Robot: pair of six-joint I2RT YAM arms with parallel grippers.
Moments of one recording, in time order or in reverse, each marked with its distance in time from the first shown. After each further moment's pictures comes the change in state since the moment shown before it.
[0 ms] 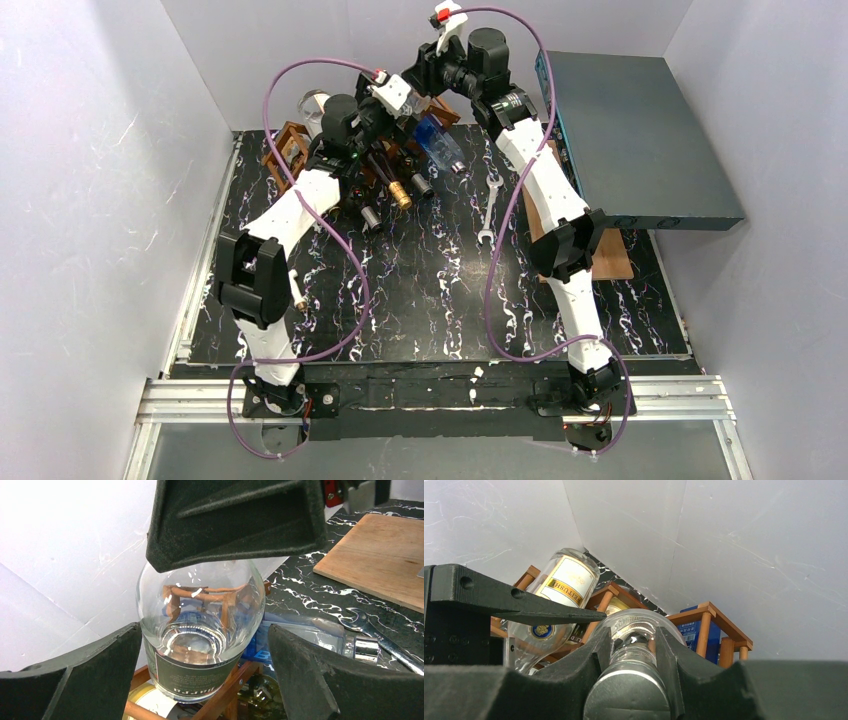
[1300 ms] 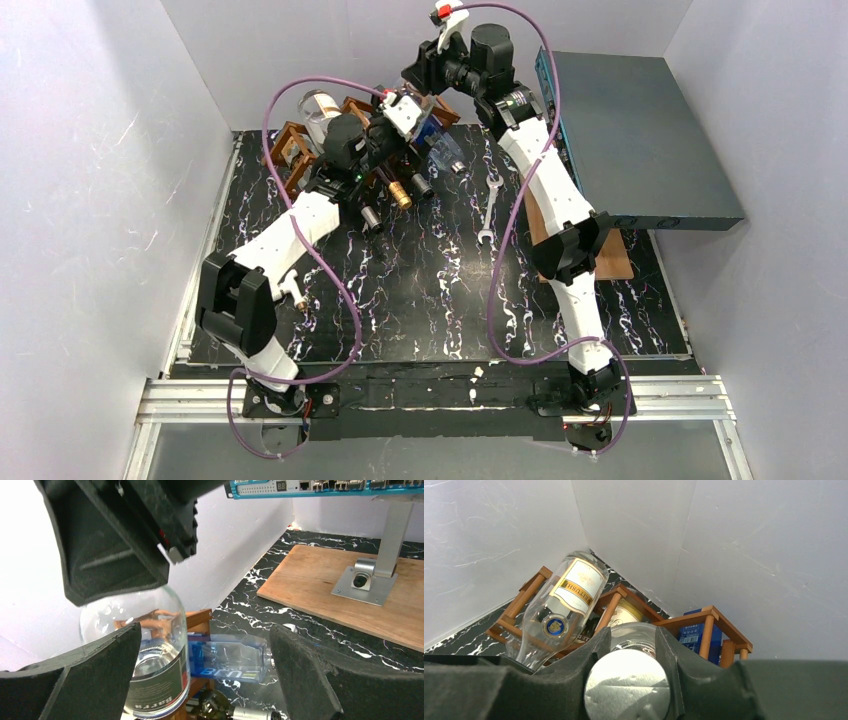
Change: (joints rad) left arm -0.098 -0.182 -0.179 0.053 0.044 -0.044; right arm 0.007 -0.037 0.000 -0.031 -0.020 -0.015
